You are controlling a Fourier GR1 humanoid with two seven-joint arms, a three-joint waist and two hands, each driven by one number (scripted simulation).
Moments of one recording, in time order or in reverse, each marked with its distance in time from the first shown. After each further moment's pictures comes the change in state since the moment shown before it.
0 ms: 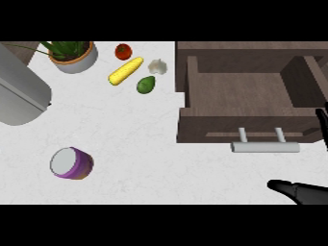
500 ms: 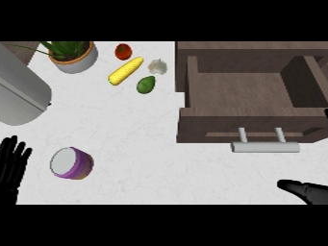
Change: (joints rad) left arm -0.016 -0.066 -0.076 0.227 -0.158 0.011 -0.174; right arm -0.001 -0.010 -0.061 0.021 -0.039 0.038 -0.033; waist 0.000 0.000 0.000
